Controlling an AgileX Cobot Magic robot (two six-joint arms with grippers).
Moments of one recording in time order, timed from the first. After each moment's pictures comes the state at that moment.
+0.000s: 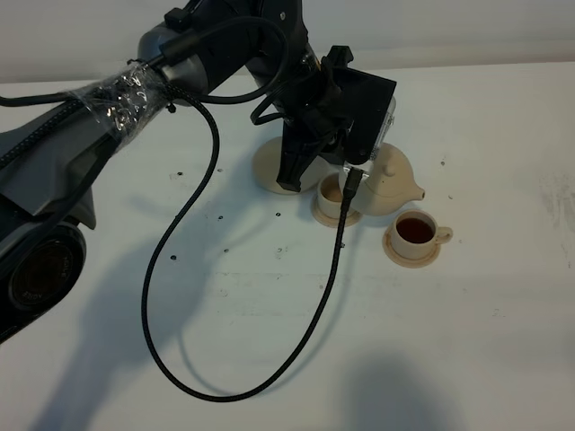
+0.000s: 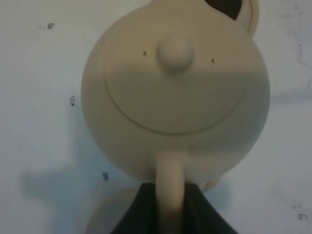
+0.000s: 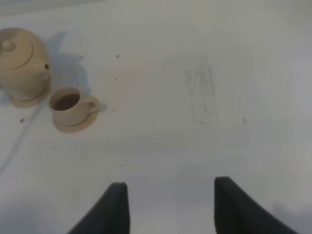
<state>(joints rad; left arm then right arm) -0.61 2.25 -2.06 -0.24 1.04 1.45 0.16 -0.01 -0.52 -0.06 1.12 0.17</state>
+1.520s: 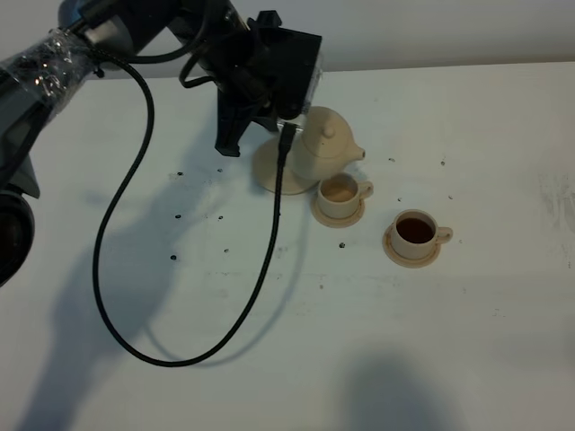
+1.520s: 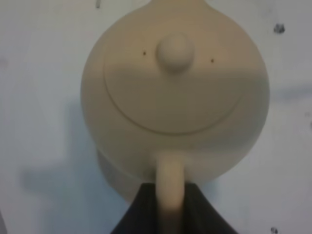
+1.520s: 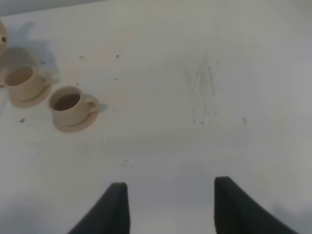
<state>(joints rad) -0.44 2.21 -2.06 -0.26 1.09 1.49 0.16 -0.01 -0.52 -0.06 1.12 0.17</state>
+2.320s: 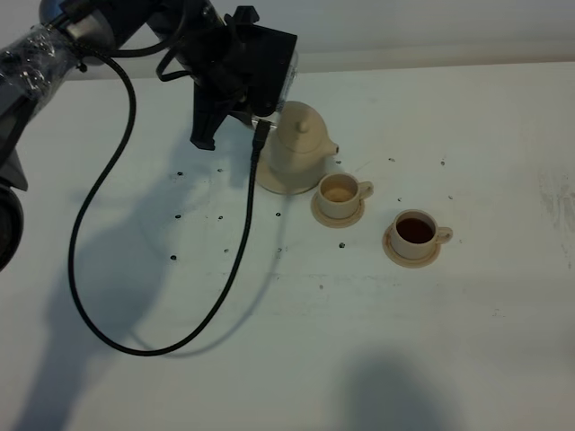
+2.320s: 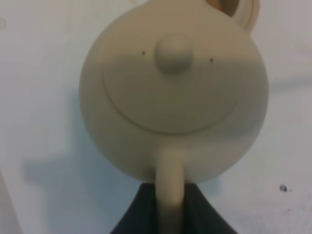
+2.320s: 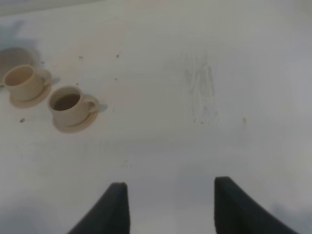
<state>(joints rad) -0.40 2.21 -2.05 -0.22 1.09 1.54 0.16 -0.01 -0.52 -0.06 1.12 0.17</state>
